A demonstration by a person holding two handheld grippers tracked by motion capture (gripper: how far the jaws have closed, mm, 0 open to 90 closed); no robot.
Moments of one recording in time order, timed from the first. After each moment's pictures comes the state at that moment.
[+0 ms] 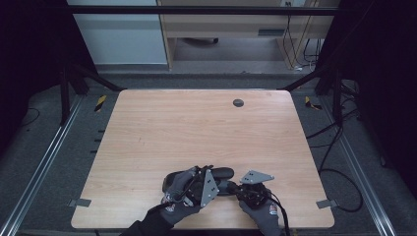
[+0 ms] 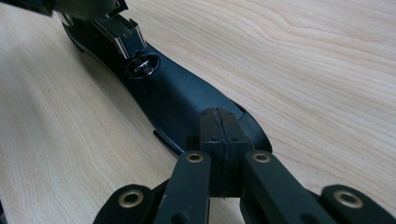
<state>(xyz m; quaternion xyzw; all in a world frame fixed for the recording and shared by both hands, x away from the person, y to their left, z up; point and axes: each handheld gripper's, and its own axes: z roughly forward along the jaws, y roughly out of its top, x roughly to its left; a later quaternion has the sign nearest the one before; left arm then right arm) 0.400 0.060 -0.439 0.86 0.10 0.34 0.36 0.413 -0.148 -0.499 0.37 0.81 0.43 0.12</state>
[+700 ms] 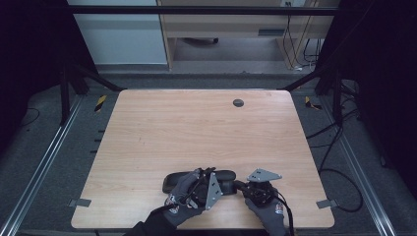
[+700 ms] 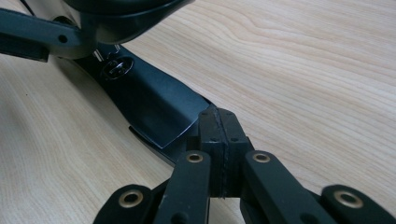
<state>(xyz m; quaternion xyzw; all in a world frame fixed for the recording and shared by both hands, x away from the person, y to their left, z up) 0.400 0.052 -0.450 0.87 0.09 0.35 0.34 0.416 -0.166 -0.495 0.39 0.80 0.43 0.14</state>
